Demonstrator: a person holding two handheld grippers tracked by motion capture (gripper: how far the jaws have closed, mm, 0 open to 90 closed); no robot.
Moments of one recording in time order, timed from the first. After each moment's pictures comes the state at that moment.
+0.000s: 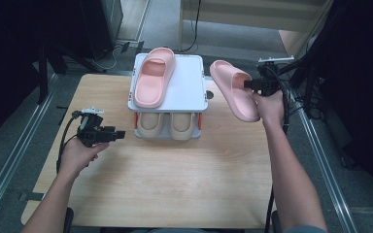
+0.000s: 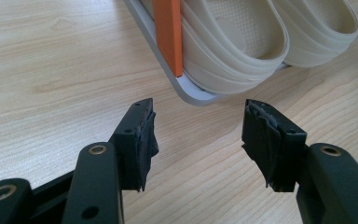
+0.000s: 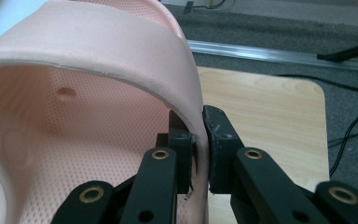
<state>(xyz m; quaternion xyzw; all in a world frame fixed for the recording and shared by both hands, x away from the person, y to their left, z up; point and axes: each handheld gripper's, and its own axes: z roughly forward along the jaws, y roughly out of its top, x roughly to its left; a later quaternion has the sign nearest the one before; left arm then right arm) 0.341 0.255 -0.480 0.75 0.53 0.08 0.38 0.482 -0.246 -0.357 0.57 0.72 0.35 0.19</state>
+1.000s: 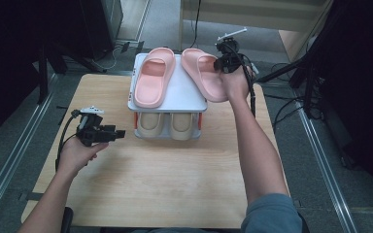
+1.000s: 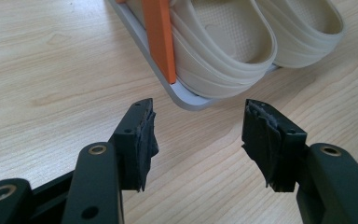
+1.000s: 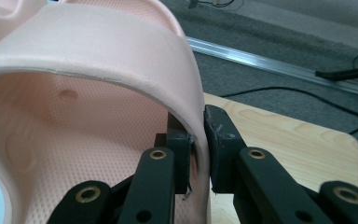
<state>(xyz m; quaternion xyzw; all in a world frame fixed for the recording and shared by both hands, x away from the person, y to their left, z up) 0.339 0.255 -0.477 0.76 0.51 0.08 0.39 0.531 -0.136 -0.333 0.53 0.76 0.30 0.22</state>
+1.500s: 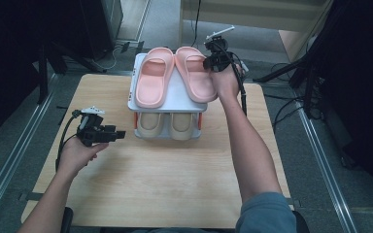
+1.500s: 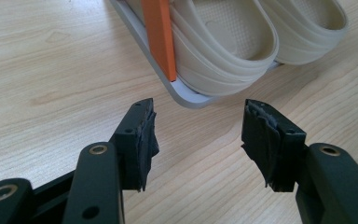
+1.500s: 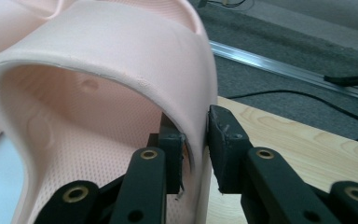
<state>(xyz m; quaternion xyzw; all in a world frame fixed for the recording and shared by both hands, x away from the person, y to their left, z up) 0.340 0.255 -0.478 0.76 0.51 0.08 0.38 0.530 -0.106 -0.331 0.52 0.78 0.29 0.21</state>
